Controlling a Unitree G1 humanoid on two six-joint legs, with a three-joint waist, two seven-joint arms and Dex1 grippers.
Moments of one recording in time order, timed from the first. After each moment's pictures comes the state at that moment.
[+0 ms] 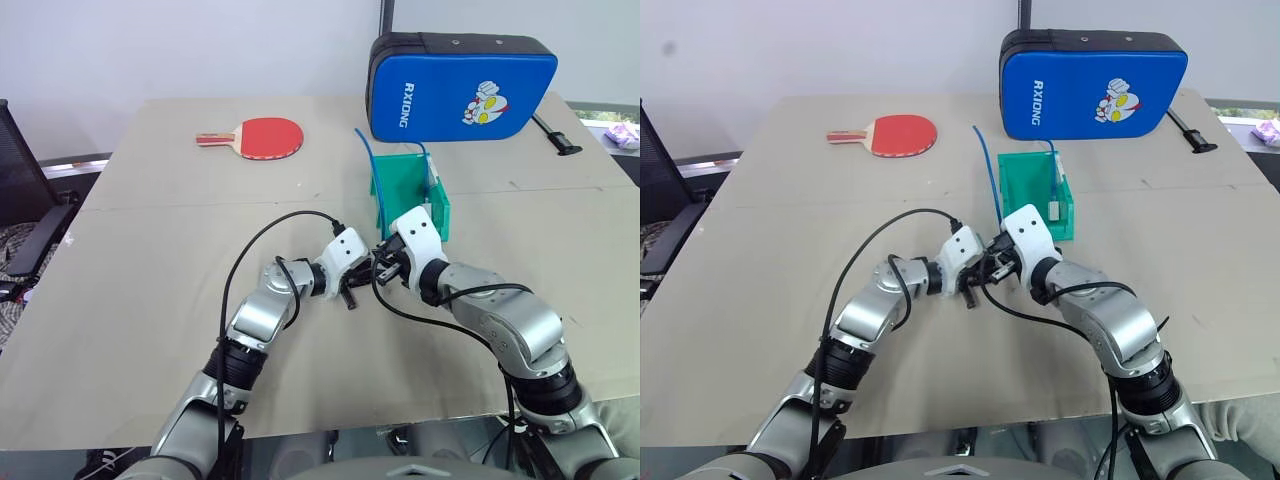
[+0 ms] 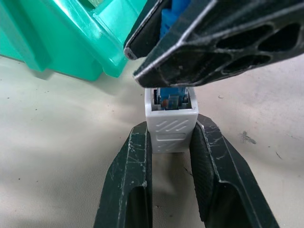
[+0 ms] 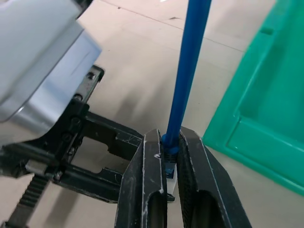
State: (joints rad) left arm -0.44 0.30 -0.29 0.06 -0.04 0.41 -0.82; right arm -0.42 -0.31 0.32 -0.45 0.34 1.04 0.22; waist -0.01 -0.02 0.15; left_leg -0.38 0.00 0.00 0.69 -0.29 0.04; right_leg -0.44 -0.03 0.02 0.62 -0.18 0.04
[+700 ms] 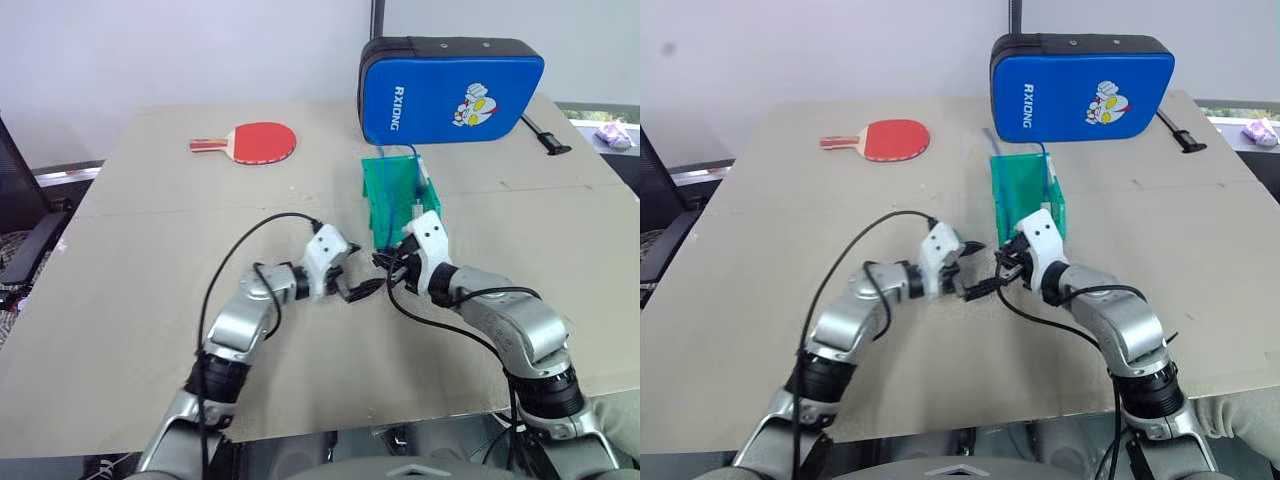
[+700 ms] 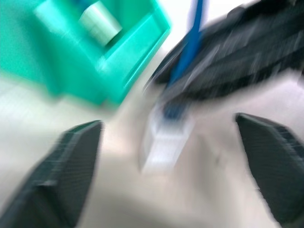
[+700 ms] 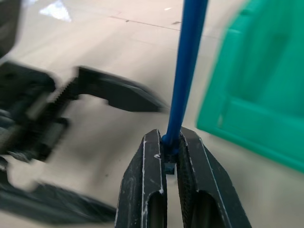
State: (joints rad) left arm -0.30 0.40 -0.16 -0.08 -0.20 0.42 -0.86; right arm -0.32 -0.24 0.12 -0.43 0.42 0.98 0.36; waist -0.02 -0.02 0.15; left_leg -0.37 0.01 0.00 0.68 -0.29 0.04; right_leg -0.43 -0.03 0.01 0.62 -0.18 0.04
